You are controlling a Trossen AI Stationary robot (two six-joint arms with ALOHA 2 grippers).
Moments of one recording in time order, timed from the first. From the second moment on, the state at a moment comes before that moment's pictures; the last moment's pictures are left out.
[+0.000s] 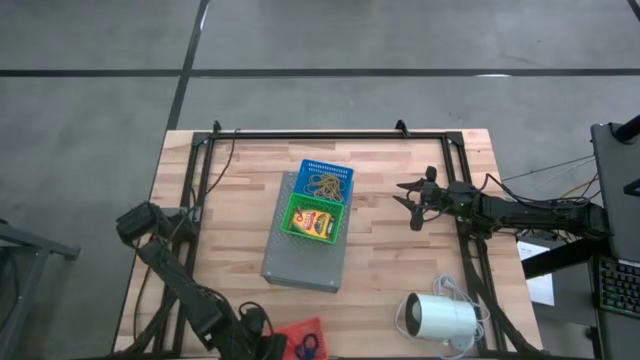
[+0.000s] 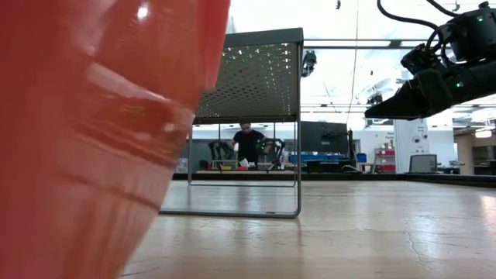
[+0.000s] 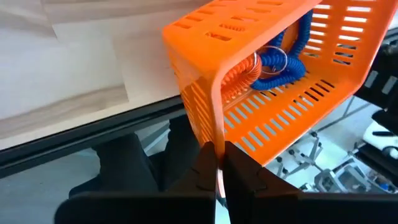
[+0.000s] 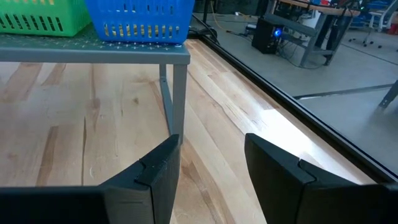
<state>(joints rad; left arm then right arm) -0.91 1.87 1.25 -0.35 -0.14 -2.32 -0.21 0.49 0.04 0.21 0.18 -0.04</state>
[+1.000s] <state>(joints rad) -0.91 1.70 1.25 -0.40 -0.15 -2.12 -0.21 0.49 0.04 0.21 0.18 -0.04</state>
